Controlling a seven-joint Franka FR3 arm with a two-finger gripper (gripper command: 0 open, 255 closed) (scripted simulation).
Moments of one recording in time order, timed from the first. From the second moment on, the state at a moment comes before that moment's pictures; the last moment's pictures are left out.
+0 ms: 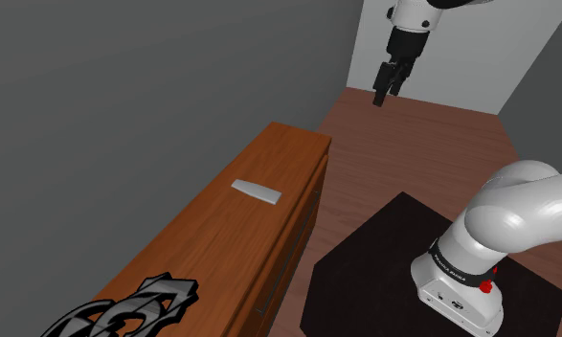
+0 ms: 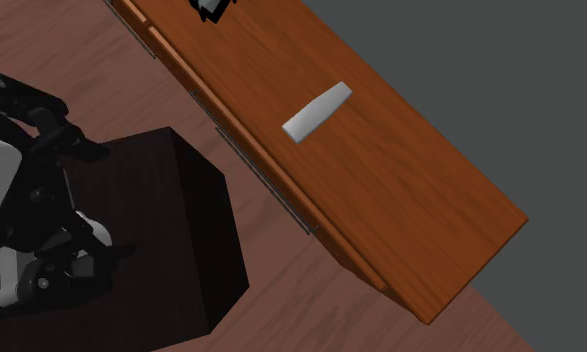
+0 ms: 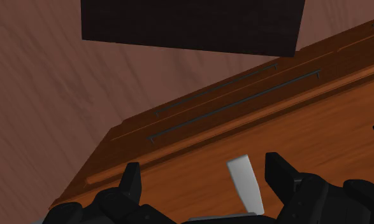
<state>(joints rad) -0.02 -0.74 -0.04 -2.38 -0.02 1.67 -0.17</state>
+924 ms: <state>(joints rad) 0.05 -0.41 0.03 -2.42 0.01 2.03 -0.15</state>
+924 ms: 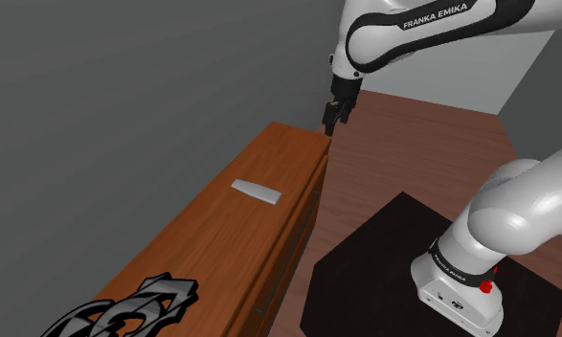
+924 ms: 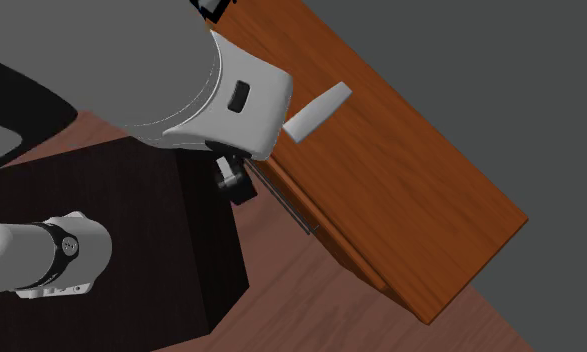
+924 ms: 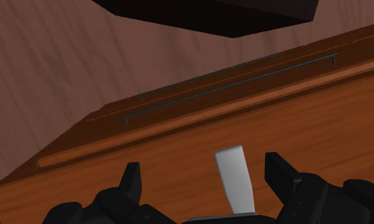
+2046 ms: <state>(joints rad) 0.12 0.22 0.10 -2.16 -0.04 2.38 -0.11</state>
